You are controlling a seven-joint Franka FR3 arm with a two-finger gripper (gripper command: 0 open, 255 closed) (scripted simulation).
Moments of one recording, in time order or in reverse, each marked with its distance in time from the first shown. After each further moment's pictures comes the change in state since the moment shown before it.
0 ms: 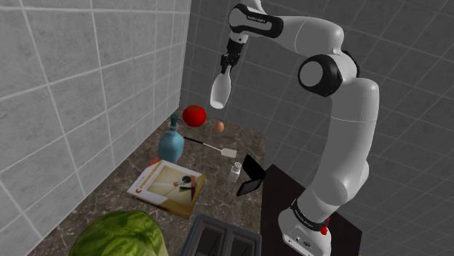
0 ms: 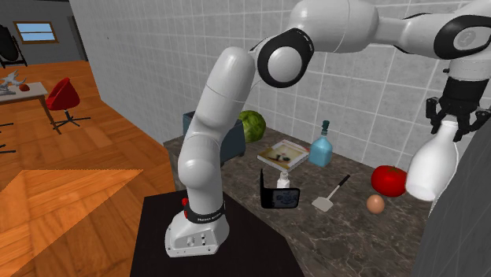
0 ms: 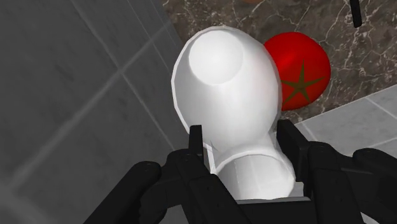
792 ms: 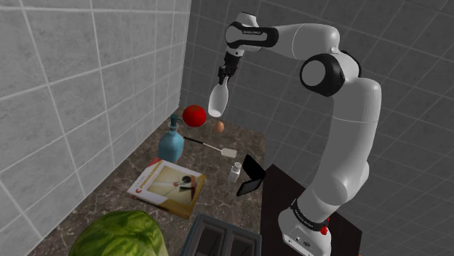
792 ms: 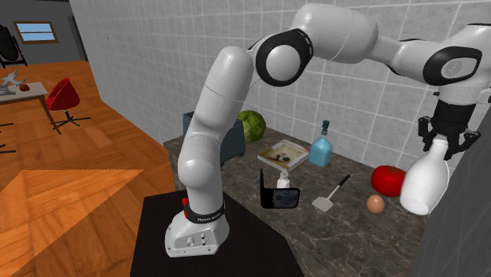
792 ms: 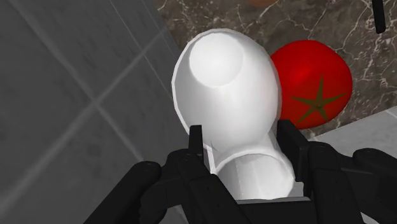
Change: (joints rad) arm -0.003 -0.018 0.012 -0.180 -0.007 0.162 0.004
